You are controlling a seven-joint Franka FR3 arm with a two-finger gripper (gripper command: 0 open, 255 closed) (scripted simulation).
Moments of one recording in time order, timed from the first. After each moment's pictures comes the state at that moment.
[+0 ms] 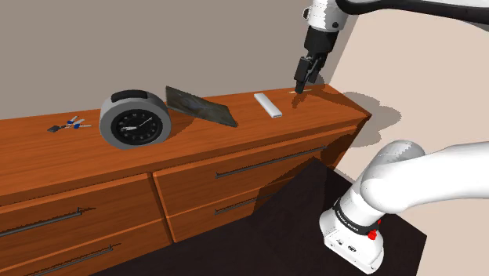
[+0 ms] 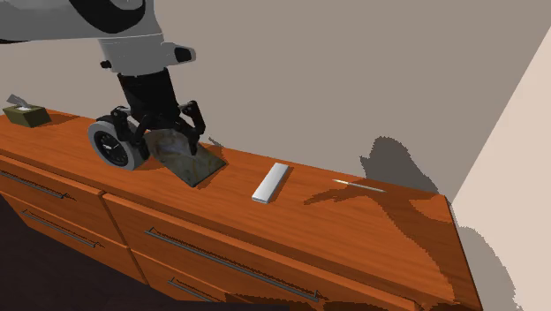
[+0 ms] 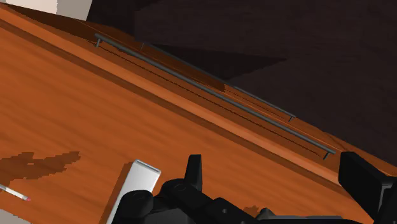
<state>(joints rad) 0.02 -0.74 0.01 -2.32 -0.03 1.57 -0.13</state>
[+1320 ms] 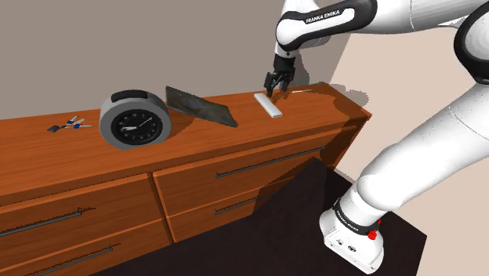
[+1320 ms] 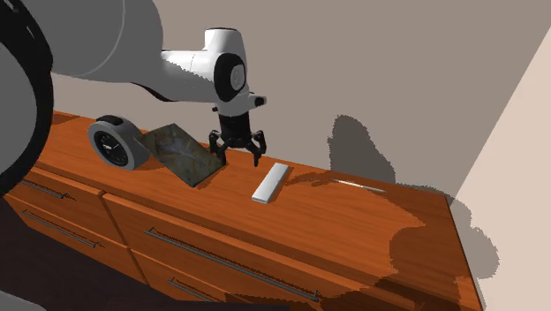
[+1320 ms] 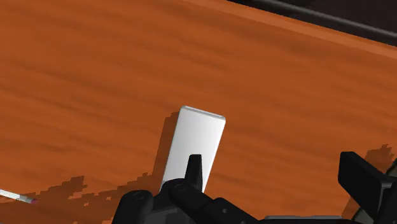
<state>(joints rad) -0.07 -0.20 -0.12 -2.21 -0.05 2.02 -0.13</state>
